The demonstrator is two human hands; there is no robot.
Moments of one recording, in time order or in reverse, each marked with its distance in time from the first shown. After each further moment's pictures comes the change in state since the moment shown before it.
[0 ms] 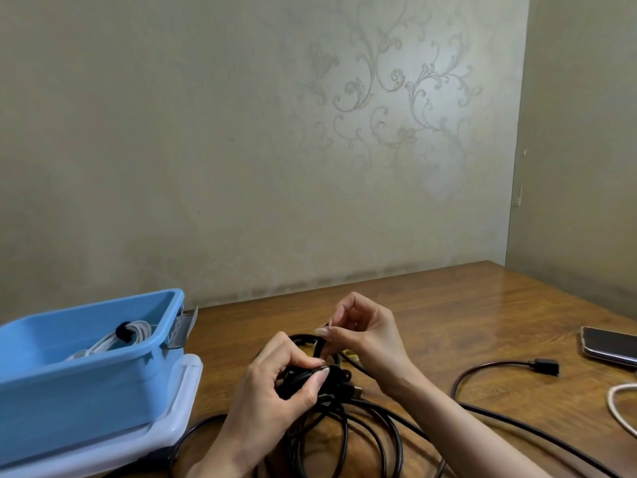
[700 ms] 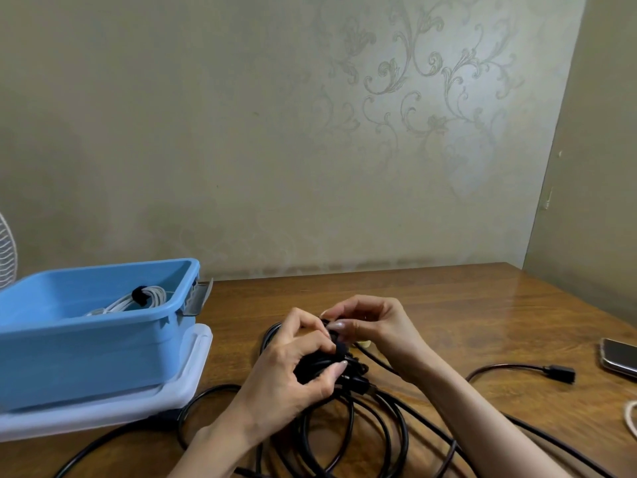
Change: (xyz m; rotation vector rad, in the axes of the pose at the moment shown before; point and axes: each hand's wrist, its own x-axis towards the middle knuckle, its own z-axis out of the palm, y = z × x) left_hand -0.002 -0.005 -0.001 0.051 -0.106 0.067; right_hand 0.008 0.008 -0.011 -0.065 -0.263 0.123
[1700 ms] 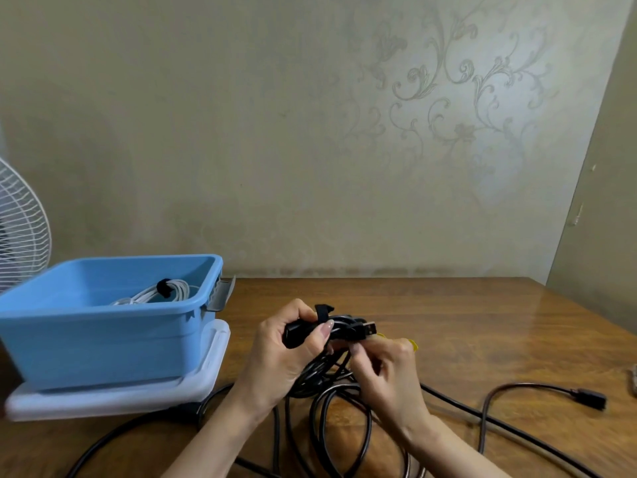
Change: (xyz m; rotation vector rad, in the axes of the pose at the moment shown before) left_hand 0.007 0.012 -0.020 -0.528 0.230 -0.209; right_hand -0.020 0.024 0.048 -0.521 0.348 -0.490
